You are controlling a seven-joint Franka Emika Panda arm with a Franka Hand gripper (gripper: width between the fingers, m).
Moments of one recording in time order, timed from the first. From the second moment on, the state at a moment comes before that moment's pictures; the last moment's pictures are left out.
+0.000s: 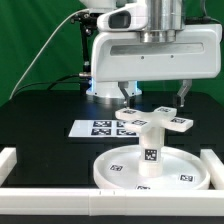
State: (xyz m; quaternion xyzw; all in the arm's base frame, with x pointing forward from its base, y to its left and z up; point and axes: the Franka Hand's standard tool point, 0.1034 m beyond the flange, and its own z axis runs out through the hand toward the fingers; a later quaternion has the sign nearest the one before) arm 0.568 0.039 0.124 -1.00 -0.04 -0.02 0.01
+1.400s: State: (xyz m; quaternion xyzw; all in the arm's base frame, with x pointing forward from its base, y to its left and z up) arm 0.563 0.040 0.097 -1.00 0.00 -0.01 0.00
